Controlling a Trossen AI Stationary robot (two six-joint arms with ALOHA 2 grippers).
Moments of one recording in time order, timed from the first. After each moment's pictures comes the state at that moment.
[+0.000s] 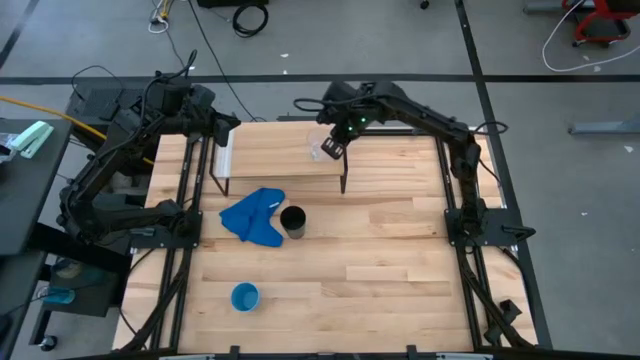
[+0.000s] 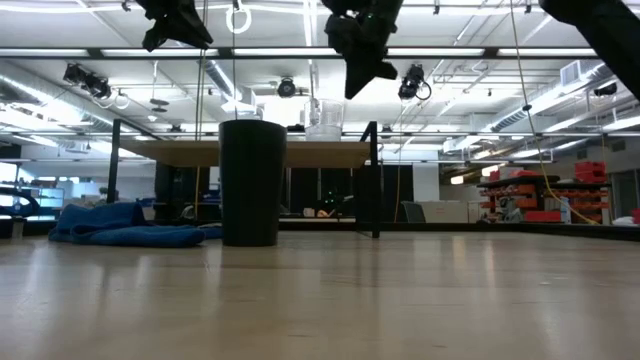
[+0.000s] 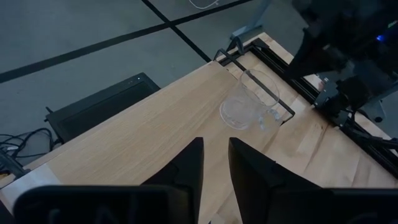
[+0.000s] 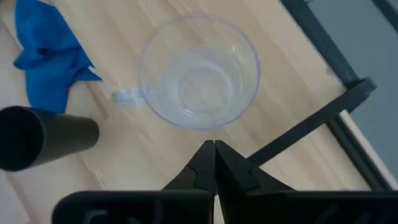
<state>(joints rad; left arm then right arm) 0.87 1.03 1.32 -0.86 0.27 -0.19 -0.41 2.00 2.25 -1.37 0.00 0.19</state>
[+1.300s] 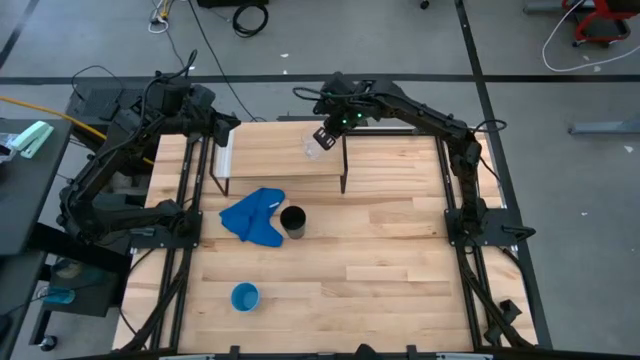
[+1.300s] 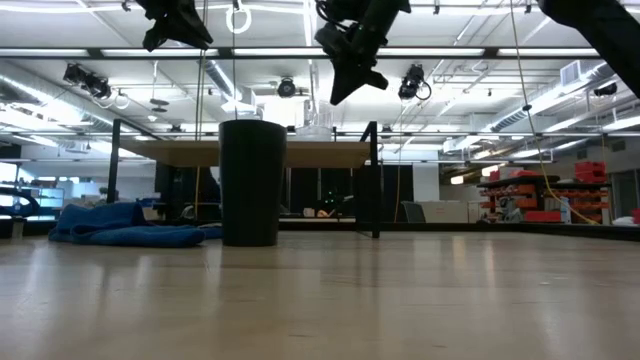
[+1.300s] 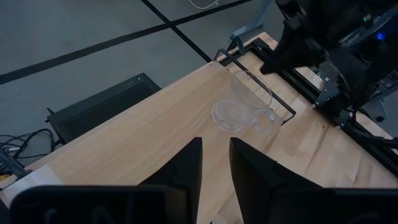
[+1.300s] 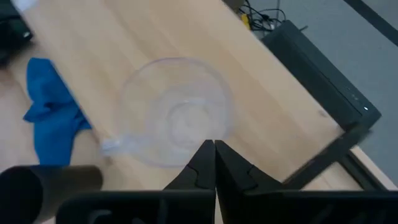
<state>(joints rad) 0.87 1.03 1.32 -0.86 0.27 -0.19 -0.44 2.00 2.19 -1.18 -0.03 0.24</state>
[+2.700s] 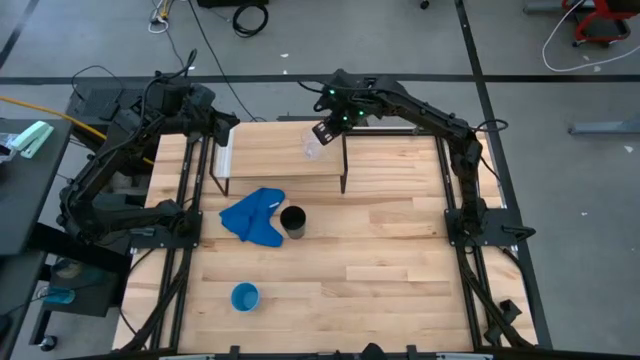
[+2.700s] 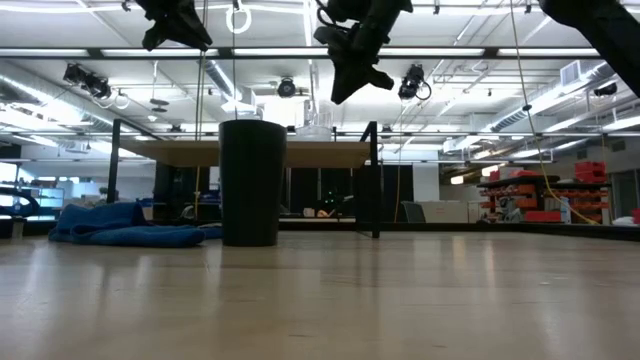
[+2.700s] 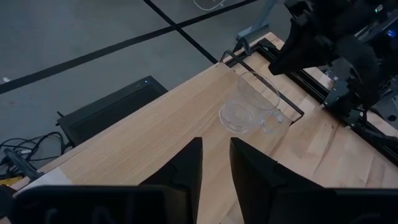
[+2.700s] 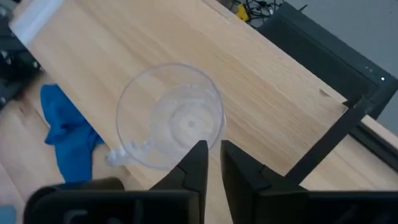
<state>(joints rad) 0.87 1.03 1.32 -0.86 0.24 -0.16 -0.46 2.00 2.20 -1.19 -0.05 0.40</state>
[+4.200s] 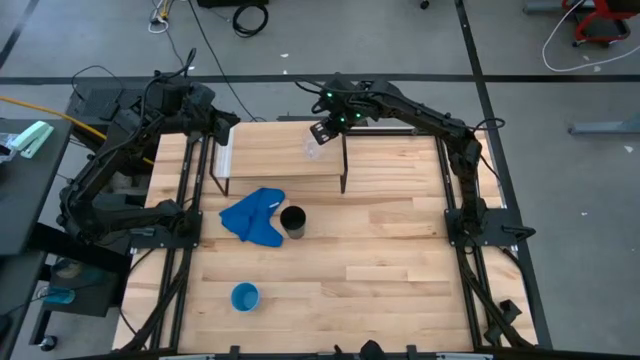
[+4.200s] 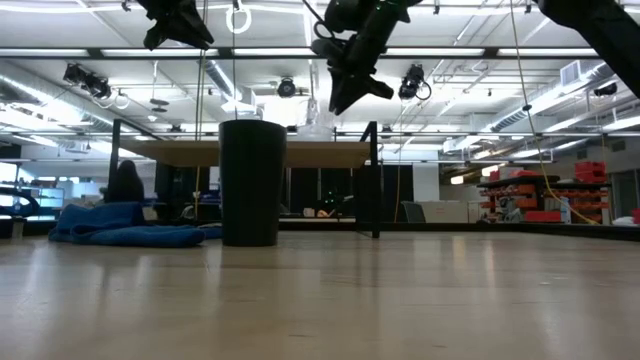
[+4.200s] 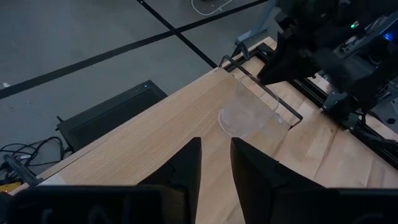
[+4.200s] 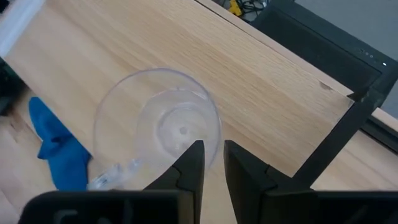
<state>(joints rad) 0.87 1.03 1.32 -0.84 0.24 -0.16 -0.47 2.00 2.14 -1.14 -0.03 0.47</state>
